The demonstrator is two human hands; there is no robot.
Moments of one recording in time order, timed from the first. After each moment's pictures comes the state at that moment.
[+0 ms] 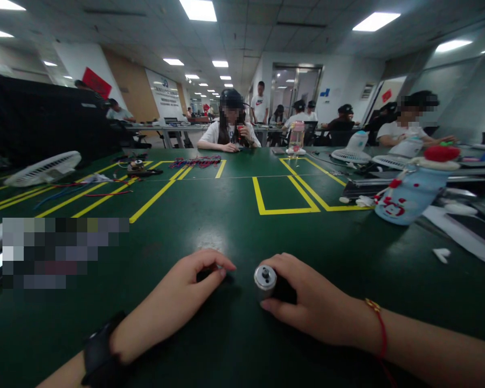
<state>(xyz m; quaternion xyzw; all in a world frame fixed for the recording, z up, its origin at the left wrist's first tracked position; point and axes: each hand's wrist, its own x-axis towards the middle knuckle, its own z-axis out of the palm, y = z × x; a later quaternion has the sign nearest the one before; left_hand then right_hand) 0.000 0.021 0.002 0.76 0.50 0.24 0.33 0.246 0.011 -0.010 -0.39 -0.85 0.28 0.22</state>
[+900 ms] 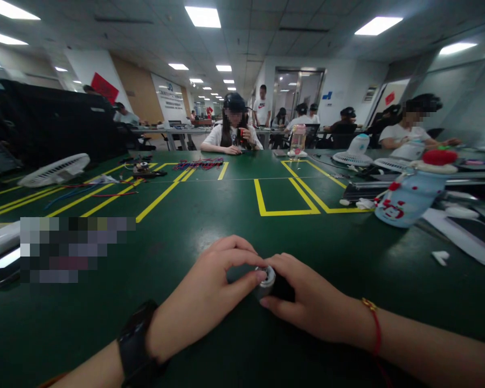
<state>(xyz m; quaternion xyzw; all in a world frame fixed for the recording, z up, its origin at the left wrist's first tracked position) 0.038 0.010 0.027 0.82 0.41 0.29 0.27 0.246 0.012 -0.014 -0.37 -0.86 0.26 0.23</state>
